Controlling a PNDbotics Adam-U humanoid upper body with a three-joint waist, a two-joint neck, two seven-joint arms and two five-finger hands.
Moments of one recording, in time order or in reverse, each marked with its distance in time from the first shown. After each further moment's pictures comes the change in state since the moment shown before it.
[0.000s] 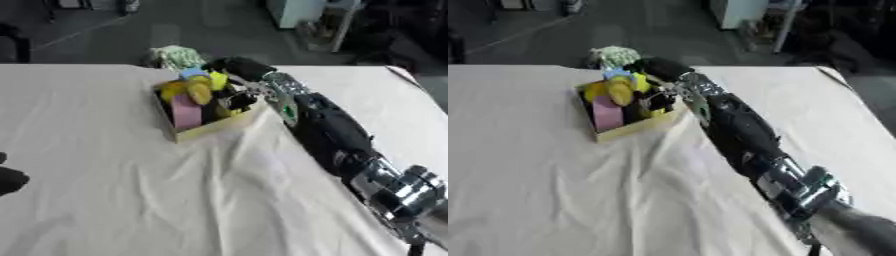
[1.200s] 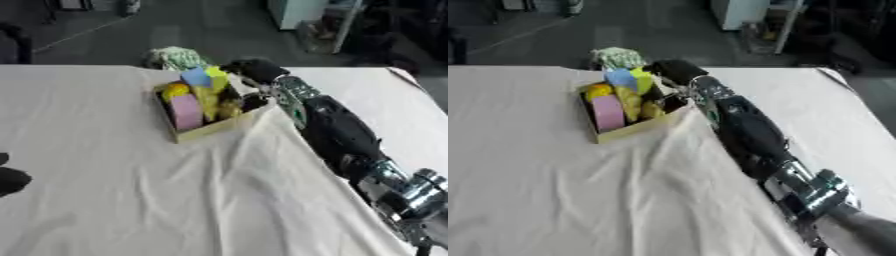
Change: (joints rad) left arm 0.001 0.000 0.001 0.000 -0.001 0.003 0.003; right arm 0.037 -0.036 -0.045 -0.025 0.034 0.027 -0.033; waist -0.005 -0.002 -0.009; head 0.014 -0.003
